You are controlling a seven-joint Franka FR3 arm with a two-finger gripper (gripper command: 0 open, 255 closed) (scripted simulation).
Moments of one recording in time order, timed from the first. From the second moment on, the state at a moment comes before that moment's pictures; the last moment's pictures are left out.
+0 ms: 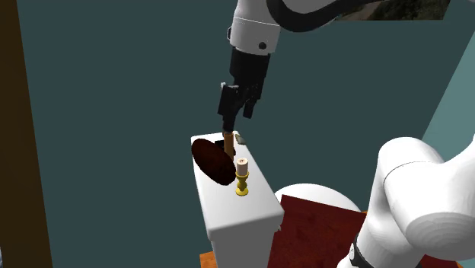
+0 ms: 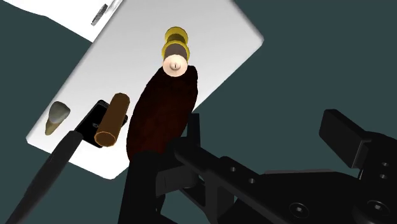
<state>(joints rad) -0.04 -0.77 -0.07 -2.51 -0.02 1.91 0.09</state>
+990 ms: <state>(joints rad) -0.11 -0.53 -0.20 -2.73 -0.09 2.31 0.00</state>
